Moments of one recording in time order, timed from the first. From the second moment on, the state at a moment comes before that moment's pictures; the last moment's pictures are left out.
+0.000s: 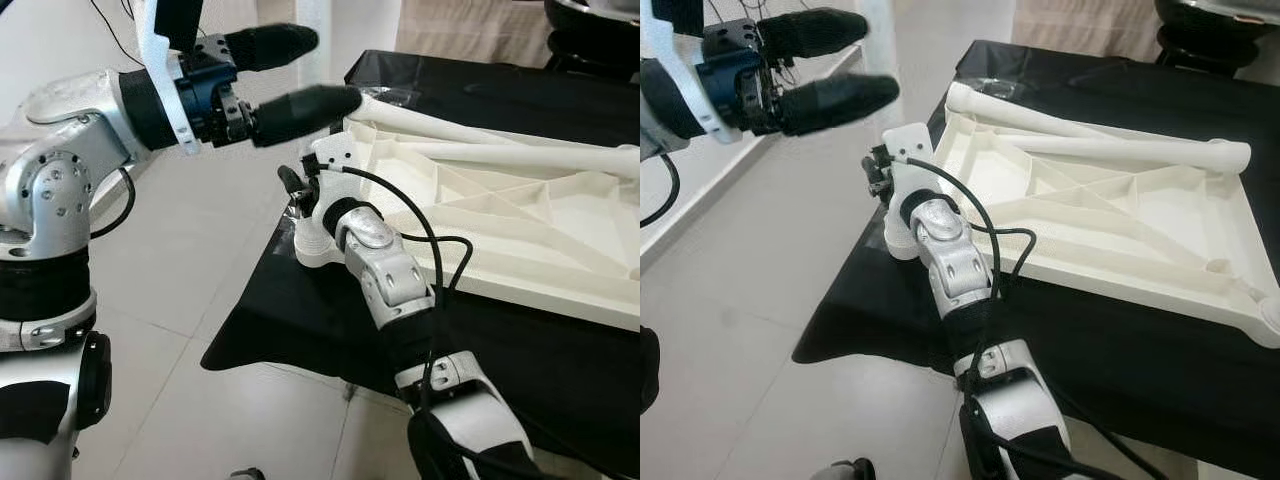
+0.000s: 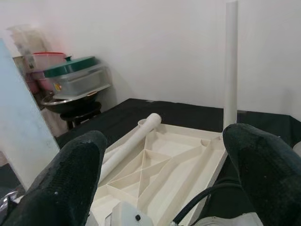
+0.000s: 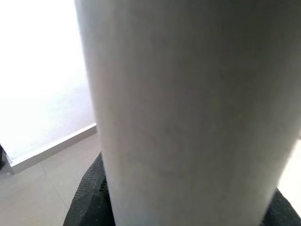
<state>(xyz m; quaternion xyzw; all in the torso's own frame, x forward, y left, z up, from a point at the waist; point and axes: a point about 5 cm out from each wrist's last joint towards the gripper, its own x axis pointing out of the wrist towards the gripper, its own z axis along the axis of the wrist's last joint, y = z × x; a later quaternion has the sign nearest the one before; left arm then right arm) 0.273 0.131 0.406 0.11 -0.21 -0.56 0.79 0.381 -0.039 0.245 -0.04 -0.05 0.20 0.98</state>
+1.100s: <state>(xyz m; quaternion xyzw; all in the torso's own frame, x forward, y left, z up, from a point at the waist) 0.236 0.171 0.216 -0.10 -0.02 -0.31 0.94 0.340 -0.085 0.206 -0.01 -0.08 0.00 1.00</state>
